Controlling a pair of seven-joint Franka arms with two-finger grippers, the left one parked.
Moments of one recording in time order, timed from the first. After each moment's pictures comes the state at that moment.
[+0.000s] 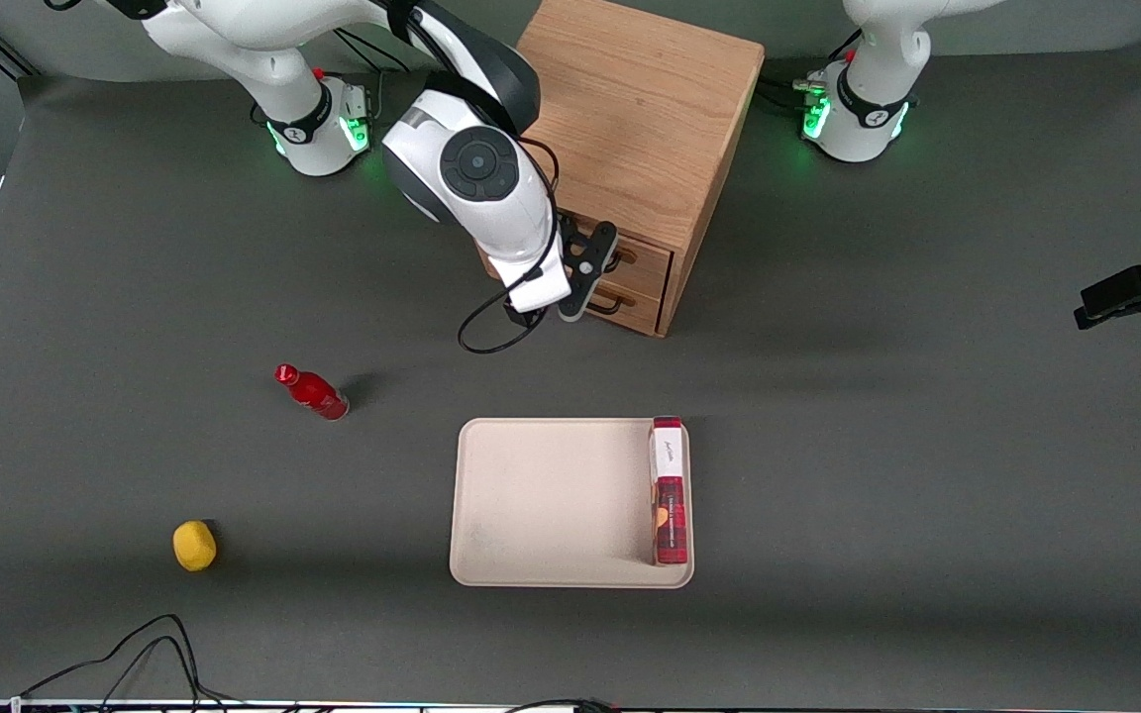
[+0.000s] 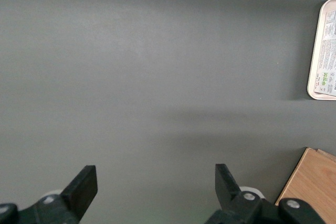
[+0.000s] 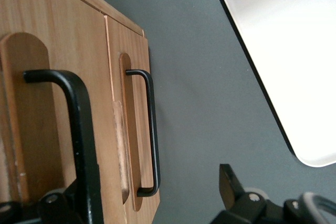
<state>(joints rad) 0.30 0.45 0.54 -1.62 -0.06 1.98 -0.25</state>
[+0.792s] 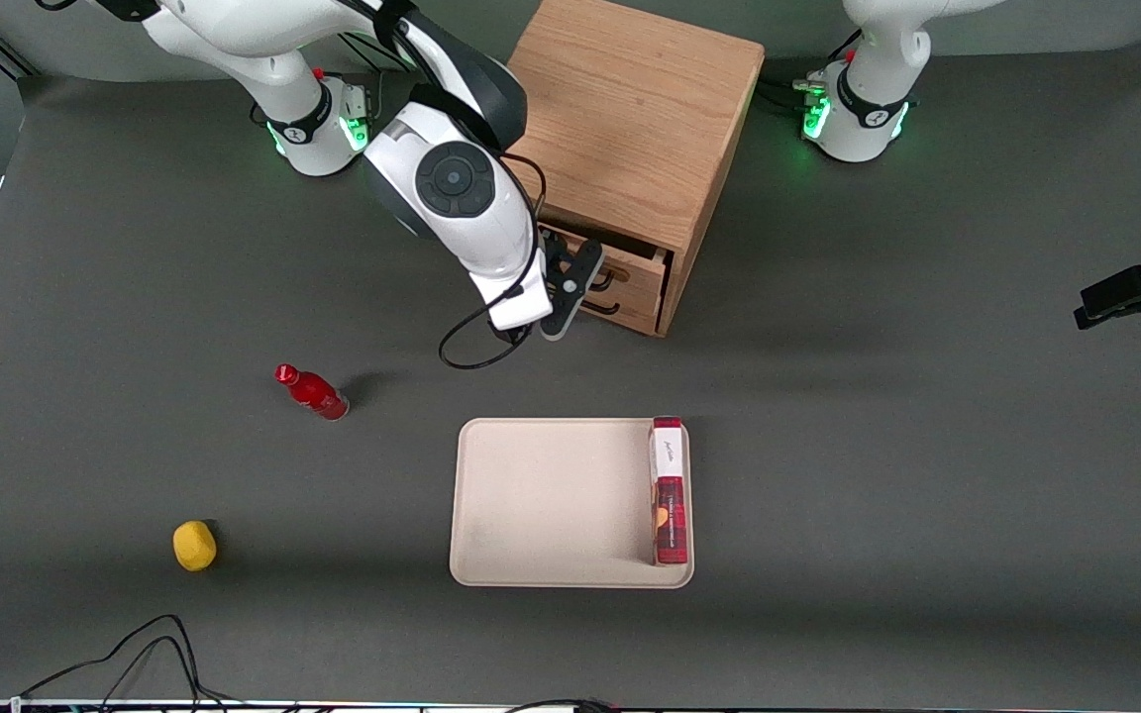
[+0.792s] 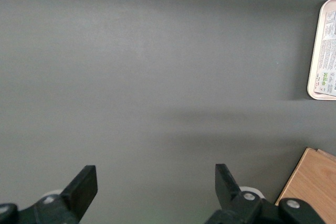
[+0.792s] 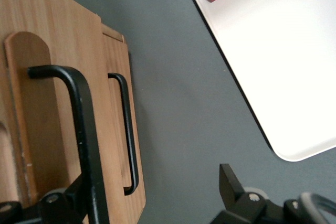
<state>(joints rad) 0.28 0.46 0.52 -1.59 -0.06 1.98 -0.26</state>
